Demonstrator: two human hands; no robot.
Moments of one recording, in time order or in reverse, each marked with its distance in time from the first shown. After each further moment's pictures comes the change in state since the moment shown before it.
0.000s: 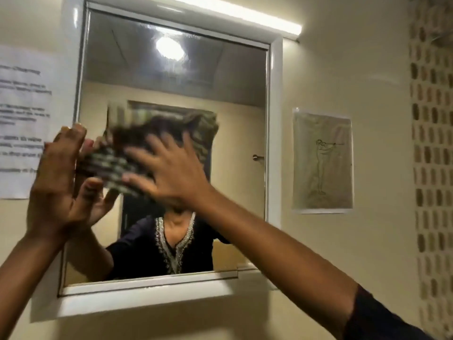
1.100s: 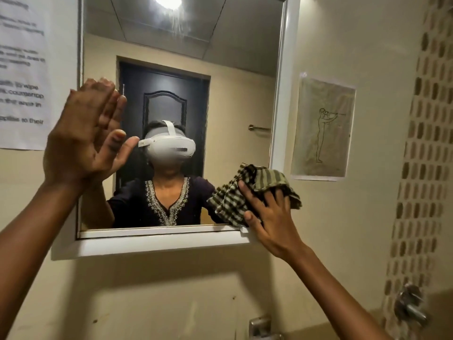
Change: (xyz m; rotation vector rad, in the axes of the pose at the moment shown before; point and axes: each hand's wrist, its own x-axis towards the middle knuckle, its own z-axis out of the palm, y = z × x) left_hand 0.002 0.051 0.002 0.527 0.095 0.162; right_hand -0.222 0.041 -0.005 0.171 -0.269 0.431
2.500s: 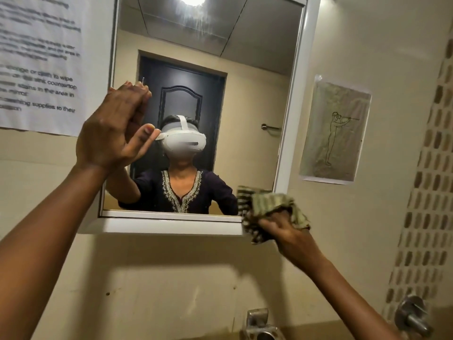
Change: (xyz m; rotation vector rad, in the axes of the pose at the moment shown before) left_hand -0.021 0.064 -0.127 -0.408 0.140 0.025; right_hand -0.034 0.037 0.005 -0.146 0.114 -0.406
